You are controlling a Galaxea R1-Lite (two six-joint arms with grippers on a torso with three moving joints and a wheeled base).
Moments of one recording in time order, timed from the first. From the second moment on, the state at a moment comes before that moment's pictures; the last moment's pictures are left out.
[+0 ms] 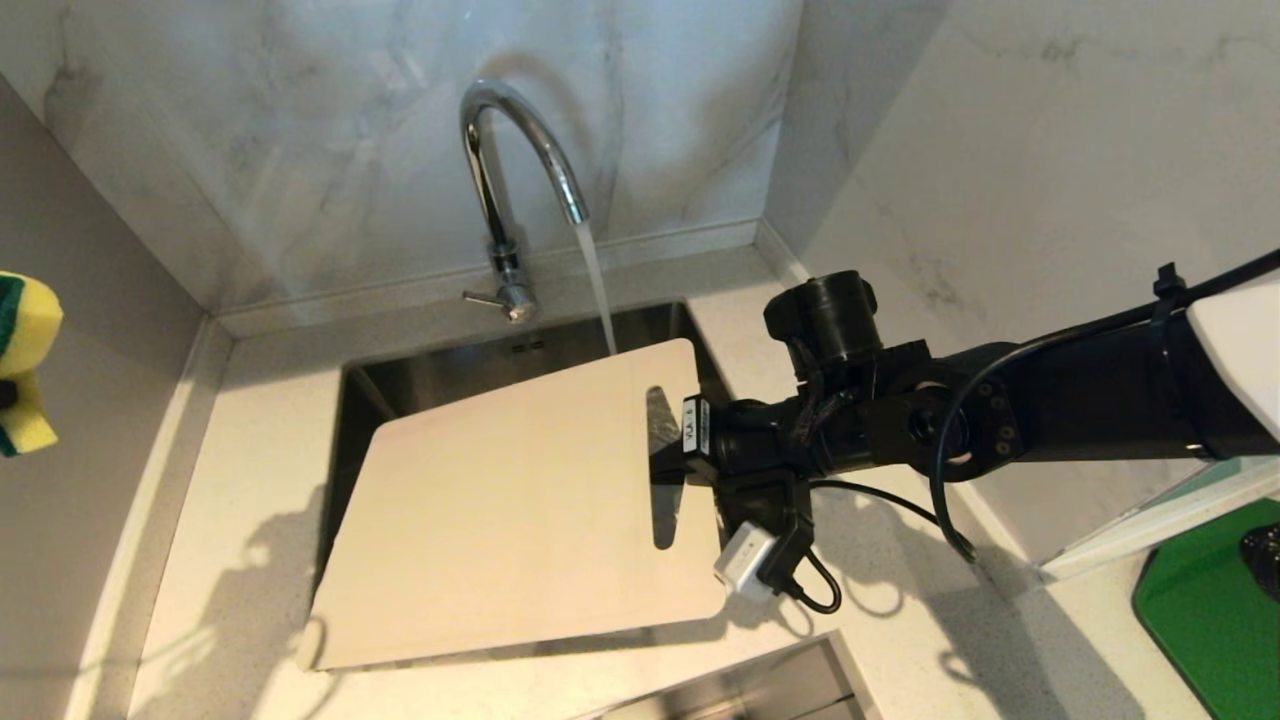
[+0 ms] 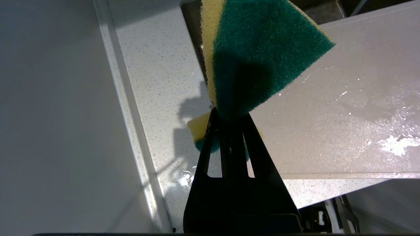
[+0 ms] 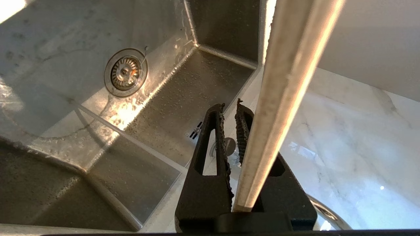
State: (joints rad) left arm -0.37 1.01 -1.10 0.45 0.37 -0.09; right arm 0.46 1.91 -1.34 0.01 0.62 -2.50
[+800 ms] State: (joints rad) left arm -0.07 1.18 -1.10 0.26 0.26 -0.06; right arm 0.46 1.93 -1.33 -0.04 0.62 -2.47
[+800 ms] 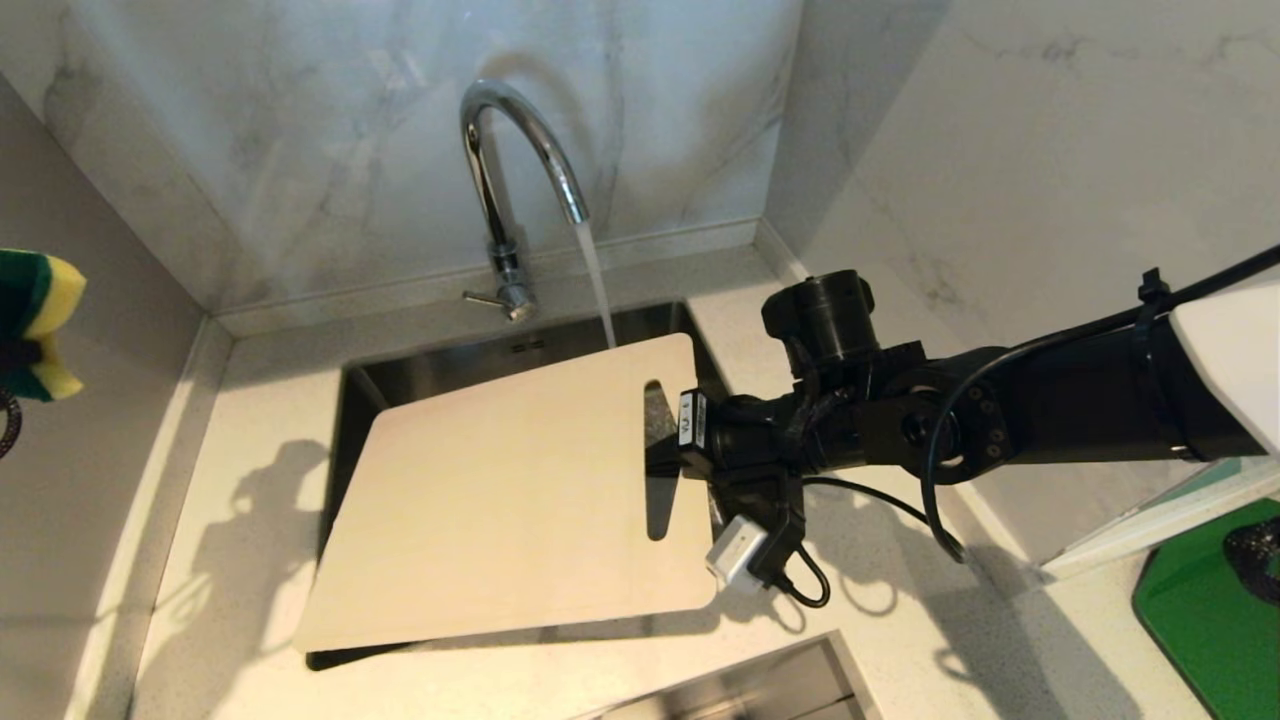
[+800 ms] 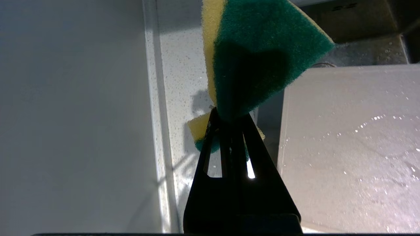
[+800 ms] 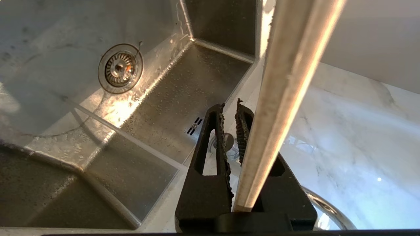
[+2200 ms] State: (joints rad) left arm -0.39 1.51 -1.13 0.24 0.13 -0.37; right arm 0.46 1.93 -1.33 -0.04 0.62 -2.47
